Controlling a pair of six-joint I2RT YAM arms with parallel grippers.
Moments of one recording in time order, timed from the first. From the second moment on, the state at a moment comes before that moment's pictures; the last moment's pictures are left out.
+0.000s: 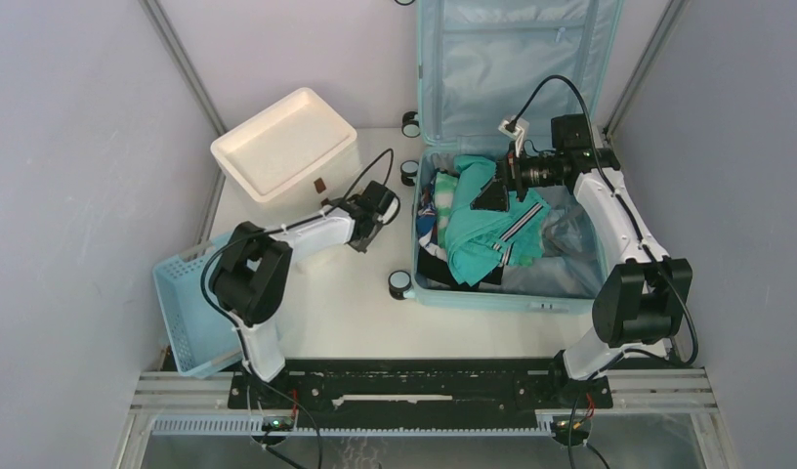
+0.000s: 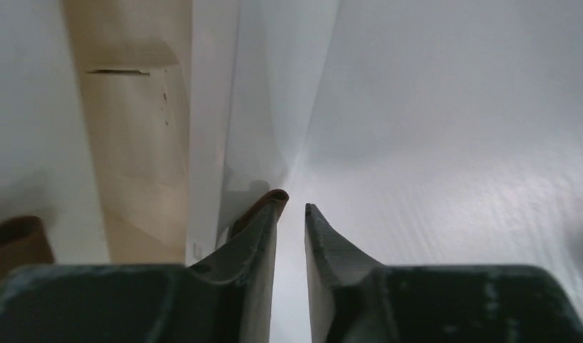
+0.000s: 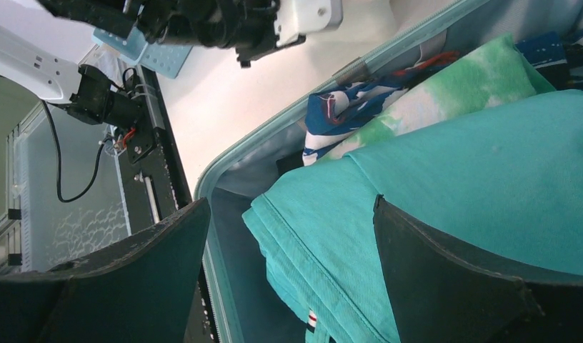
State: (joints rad) left arm -0.60 1.84 1.22 -0.54 -0.41 0.13; right arm 0.07 1.60 1.47 -0.82 -1.08 -0.35
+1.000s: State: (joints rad) left arm -0.41 1.70 1.28 -0.52 -0.38 0.24; right arm 0.06 1.60 1.47 -0.82 -1.08 -0.36
